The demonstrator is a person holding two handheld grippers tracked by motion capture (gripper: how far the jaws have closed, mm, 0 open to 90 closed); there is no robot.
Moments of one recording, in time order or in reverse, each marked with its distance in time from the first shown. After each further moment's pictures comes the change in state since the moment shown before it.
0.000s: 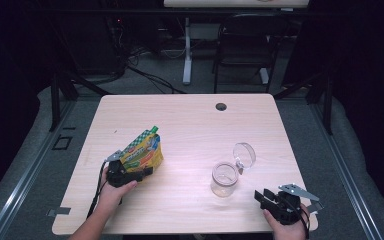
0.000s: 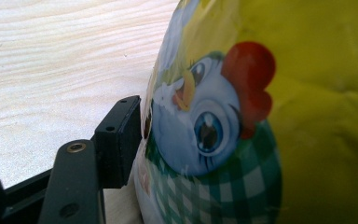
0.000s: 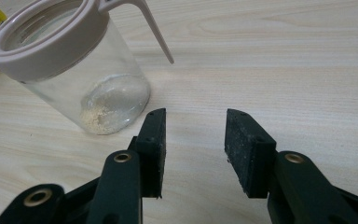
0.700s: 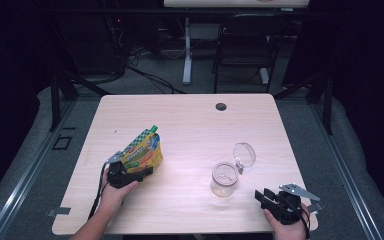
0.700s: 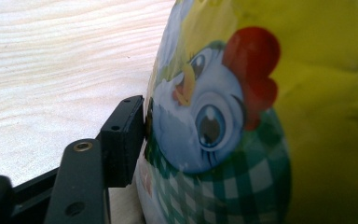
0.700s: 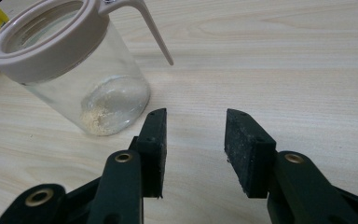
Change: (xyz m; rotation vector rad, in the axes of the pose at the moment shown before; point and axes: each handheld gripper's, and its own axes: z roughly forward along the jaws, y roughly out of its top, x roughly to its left) left arm -0.002 -0.004 0.003 -0.030 0.024 0.008; right arm -0.001 0.000 0.000 -0.007 0.004 0.003
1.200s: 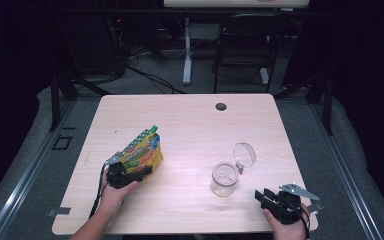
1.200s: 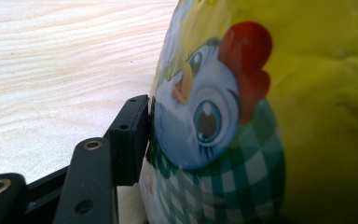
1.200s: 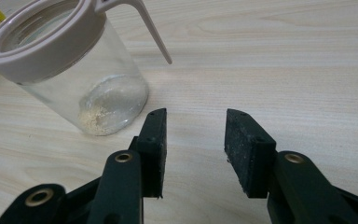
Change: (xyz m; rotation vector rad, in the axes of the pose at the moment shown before) left arm 0.001 -0.002 -0.001 -0.022 0.005 0.020; right arm -0.001 0.000 0.002 0.004 -0.002 0.005
